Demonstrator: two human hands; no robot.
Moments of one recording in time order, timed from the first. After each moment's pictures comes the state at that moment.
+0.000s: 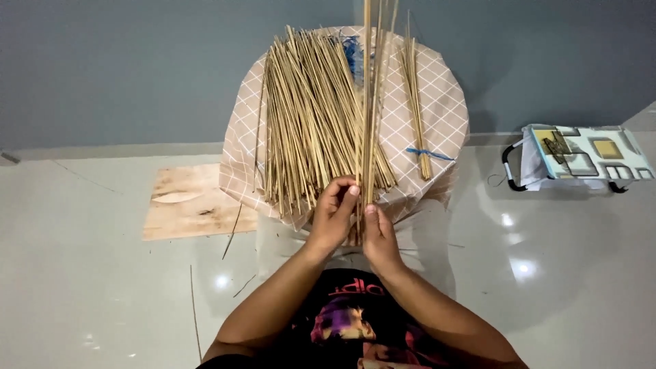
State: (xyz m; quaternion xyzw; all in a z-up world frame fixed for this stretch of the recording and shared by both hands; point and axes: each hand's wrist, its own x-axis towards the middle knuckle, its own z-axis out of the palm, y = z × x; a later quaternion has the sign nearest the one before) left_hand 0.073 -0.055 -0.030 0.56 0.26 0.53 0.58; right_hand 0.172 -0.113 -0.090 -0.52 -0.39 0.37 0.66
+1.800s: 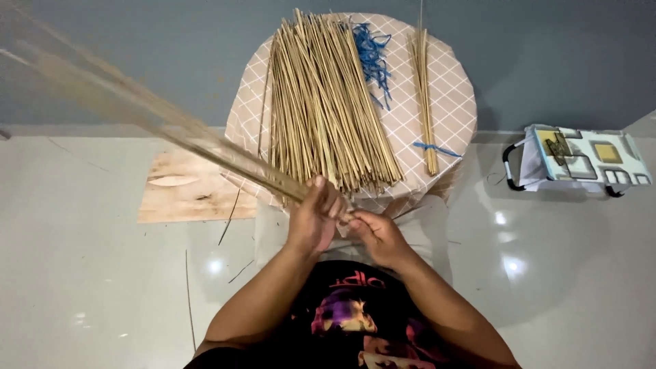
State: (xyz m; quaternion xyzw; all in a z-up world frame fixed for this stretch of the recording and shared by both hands) left_hand 0.038 -0.045 -0.044 0.31 0.18 0.55 0.76; right_hand 0.187 -0.128 -0.036 -0.42 -0.62 0.42 0.50
